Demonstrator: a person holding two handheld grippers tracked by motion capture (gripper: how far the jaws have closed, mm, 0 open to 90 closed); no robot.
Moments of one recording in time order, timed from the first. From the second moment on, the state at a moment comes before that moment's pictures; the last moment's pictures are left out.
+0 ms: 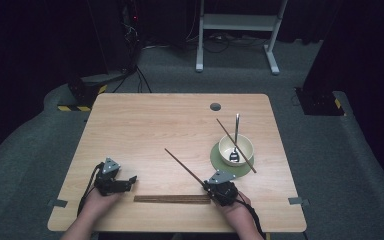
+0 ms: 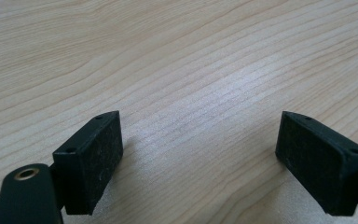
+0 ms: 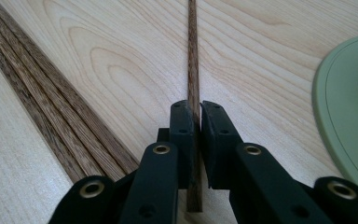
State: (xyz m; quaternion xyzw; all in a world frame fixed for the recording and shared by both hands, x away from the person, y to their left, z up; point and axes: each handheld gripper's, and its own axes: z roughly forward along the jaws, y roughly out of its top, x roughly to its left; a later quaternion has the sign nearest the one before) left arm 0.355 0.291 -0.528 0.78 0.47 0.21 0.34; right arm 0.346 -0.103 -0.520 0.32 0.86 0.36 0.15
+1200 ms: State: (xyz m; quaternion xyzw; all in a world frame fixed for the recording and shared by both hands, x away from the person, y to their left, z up) left arm 0.354 0.290 -0.528 0.78 0.48 0.21 0.34; right arm 0.322 -0.123 -0.455 0.31 0.82 0.43 0.22
